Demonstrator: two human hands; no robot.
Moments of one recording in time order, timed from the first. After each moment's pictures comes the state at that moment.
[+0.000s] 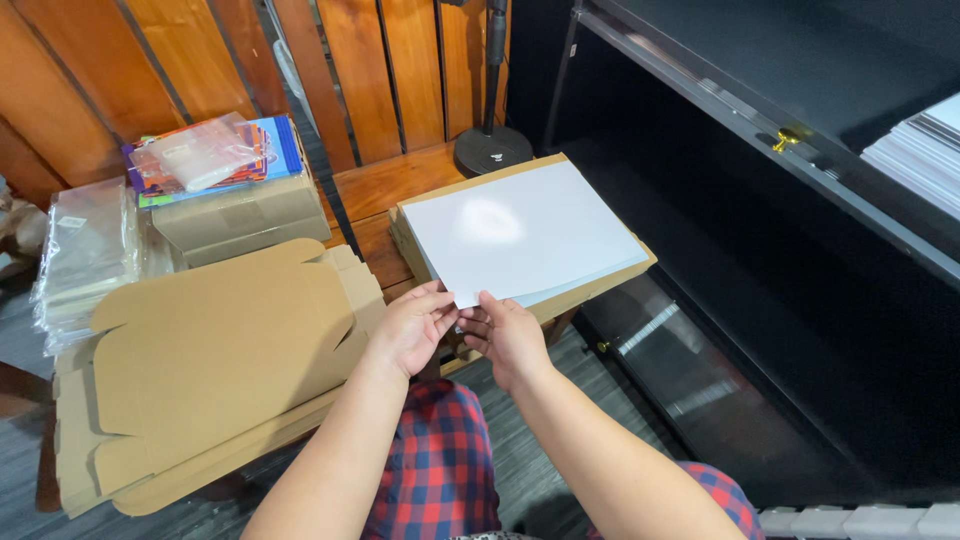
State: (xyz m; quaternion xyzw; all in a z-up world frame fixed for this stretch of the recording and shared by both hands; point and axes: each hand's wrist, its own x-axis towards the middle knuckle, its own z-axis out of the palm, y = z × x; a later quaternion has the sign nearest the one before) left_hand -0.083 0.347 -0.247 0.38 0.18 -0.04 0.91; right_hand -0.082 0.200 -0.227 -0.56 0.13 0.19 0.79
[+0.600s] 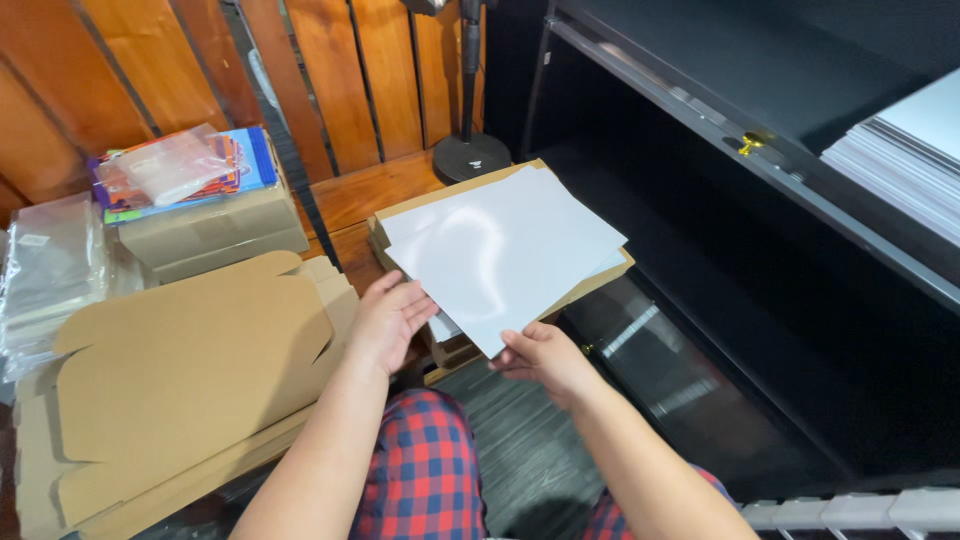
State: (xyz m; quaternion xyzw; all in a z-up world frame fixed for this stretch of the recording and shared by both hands) left_hand -0.083 0.349 -0.212 0.44 0.22 0.02 0.87; right_hand -0.083 0.107 -0.236 -0.66 0.05 0.24 0.71
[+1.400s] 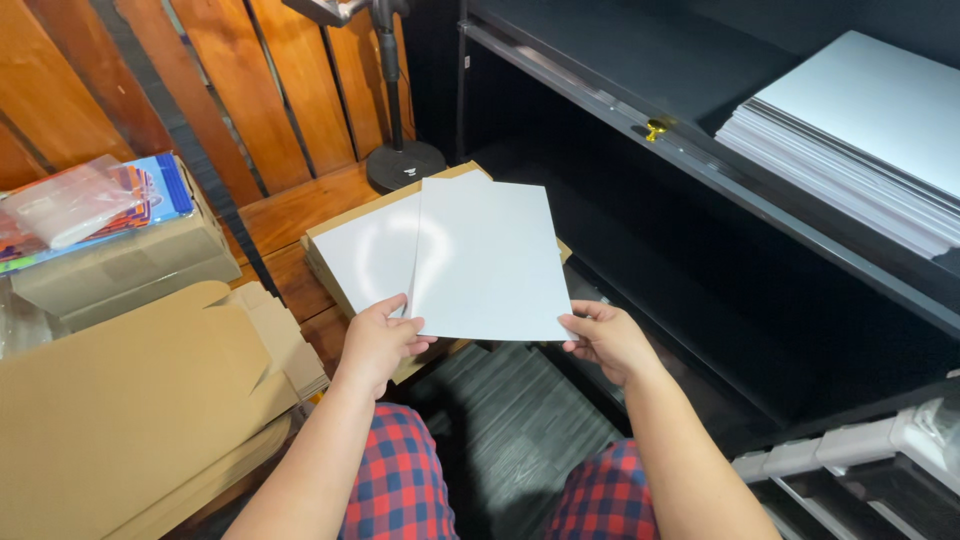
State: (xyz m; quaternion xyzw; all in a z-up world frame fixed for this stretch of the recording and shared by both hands) left_hand -0.099 0.290 -0.189 0.67 0.14 -0.06 0.73; right_hand -0.062 -0.032 -0.213 -0.70 0.16 0.11 0.69
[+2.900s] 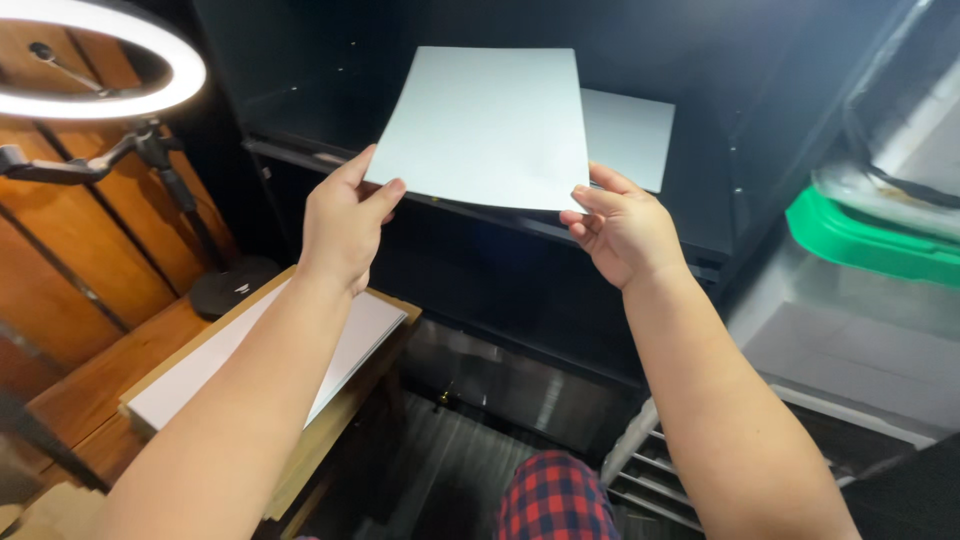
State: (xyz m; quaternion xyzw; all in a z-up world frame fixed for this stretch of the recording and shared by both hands) left_hand 0.002 0.106 0.011 0.69 -0.21 0.10 0.69; right_hand -0.123 -0.158 0.028 -0.54 0.13 -0.26 0.79
